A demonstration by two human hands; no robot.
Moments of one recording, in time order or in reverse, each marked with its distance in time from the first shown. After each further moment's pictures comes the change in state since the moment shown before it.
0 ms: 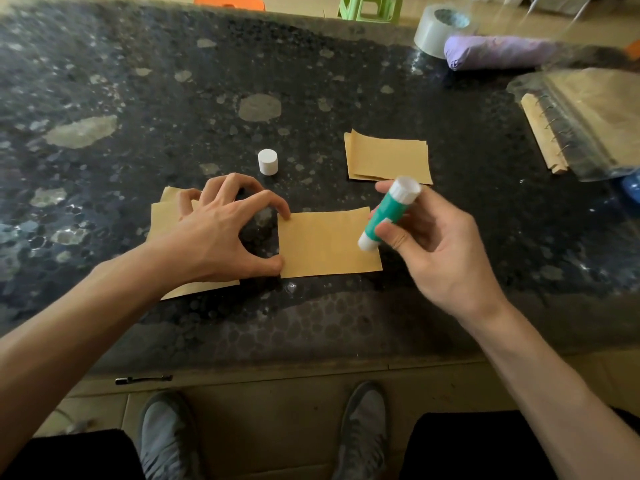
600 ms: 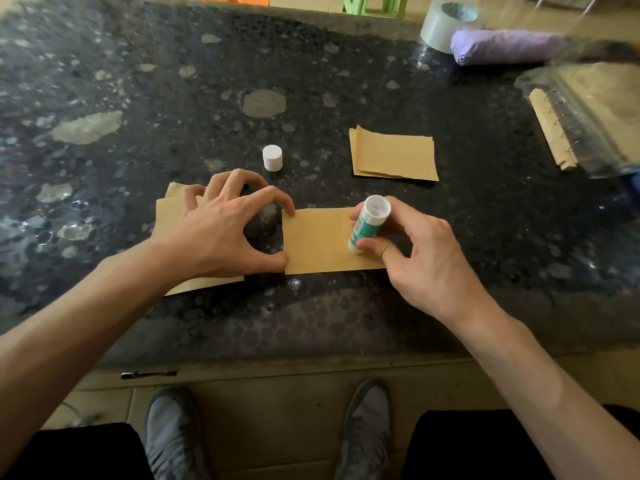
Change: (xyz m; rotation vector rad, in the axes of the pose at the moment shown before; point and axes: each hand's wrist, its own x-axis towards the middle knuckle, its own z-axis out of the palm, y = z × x) left_hand -0.001 0.000 0.000 -0.002 0.025 0.004; right_hand 0.002 0.000 0.017 -0.345 -0.120 -0.009
